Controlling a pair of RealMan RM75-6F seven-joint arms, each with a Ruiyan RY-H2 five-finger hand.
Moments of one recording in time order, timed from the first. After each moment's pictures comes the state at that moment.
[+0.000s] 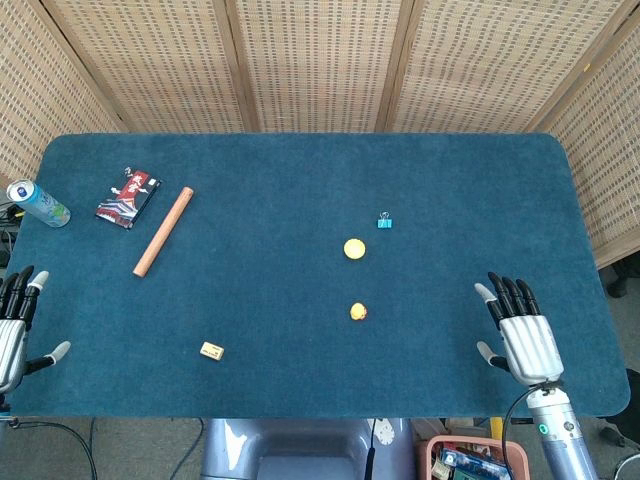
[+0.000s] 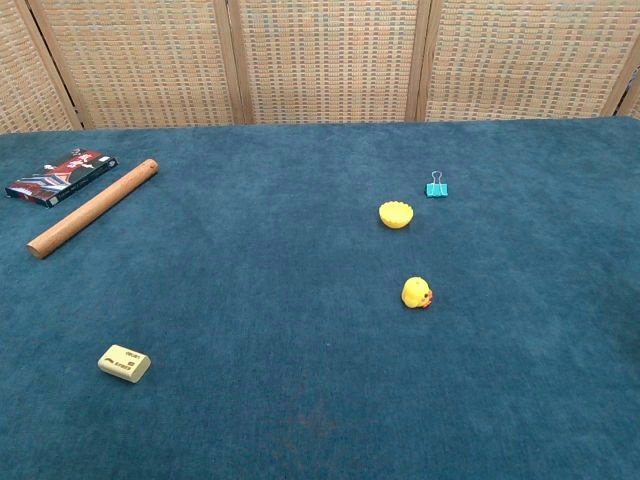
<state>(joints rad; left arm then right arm) -0.07 -1.18 -0.07 -1.58 1.50 1.55 0.13 0.20 -1.28 0.06 -1.66 -1.50 1.40 -0.29</state>
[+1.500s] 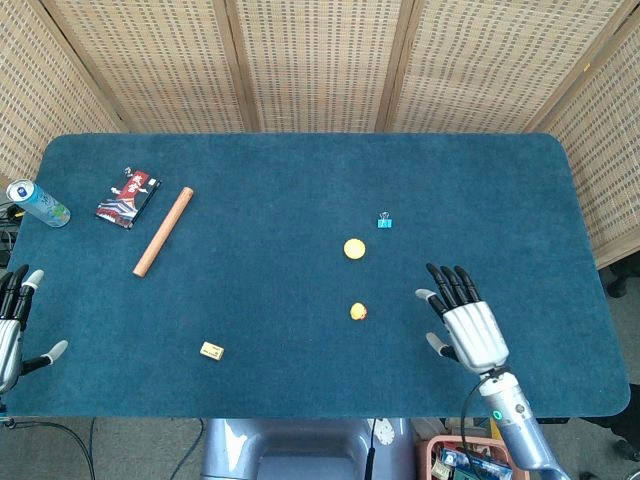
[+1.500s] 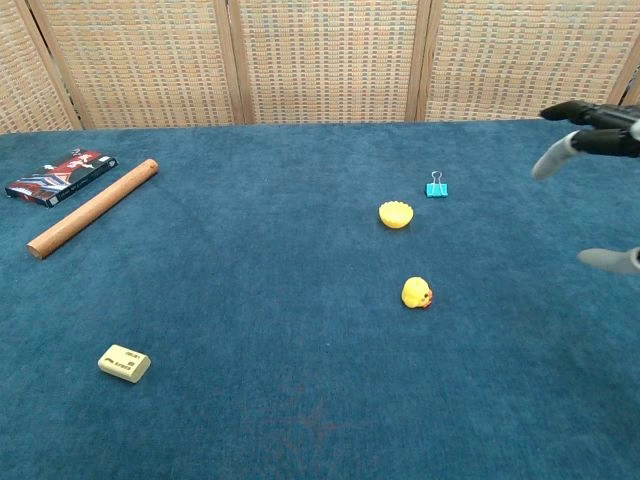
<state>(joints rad) -0.06 -1.17 -0.07 -1.59 1.49 1.56 0.11 0.32 -1.41 0.11 -1.68 -1.57 1.31 -0.38</state>
